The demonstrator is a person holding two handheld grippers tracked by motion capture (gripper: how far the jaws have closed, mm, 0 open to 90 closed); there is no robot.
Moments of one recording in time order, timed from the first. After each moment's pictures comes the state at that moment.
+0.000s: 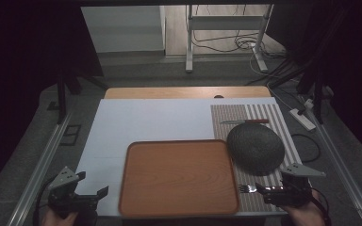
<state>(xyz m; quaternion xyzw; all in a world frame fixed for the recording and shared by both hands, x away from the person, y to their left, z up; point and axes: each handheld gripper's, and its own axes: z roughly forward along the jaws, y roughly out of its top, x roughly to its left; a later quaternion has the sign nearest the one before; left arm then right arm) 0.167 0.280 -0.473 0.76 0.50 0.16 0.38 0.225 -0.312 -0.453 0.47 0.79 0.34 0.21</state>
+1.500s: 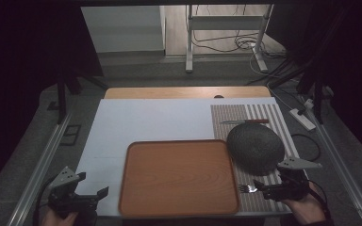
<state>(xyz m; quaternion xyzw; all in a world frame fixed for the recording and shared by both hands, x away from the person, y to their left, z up) 0.168 0.280 -0.474 0.76 0.51 0.15 0.38 0.244 -0.312 -0.450 0.43 0.81 0.35 0.18</state>
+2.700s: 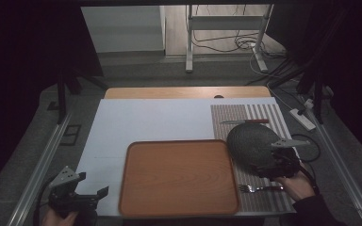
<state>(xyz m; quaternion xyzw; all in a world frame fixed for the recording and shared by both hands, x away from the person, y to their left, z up) 0.169 0.280 -0.474 0.76 0.51 0.14 0.38 0.306 -0.312 -0.458 0.45 0.81 0.34 0.16</state>
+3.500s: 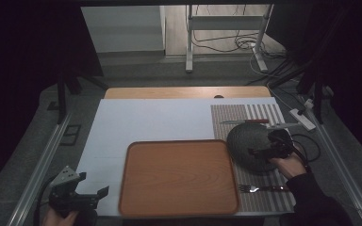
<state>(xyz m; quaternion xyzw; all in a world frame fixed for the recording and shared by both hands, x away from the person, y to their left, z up) 0.171 0.280 -0.474 0.76 0.51 0.14 0.38 0.362 -0.309 -0.457 0.47 0.81 0.32 0.17</state>
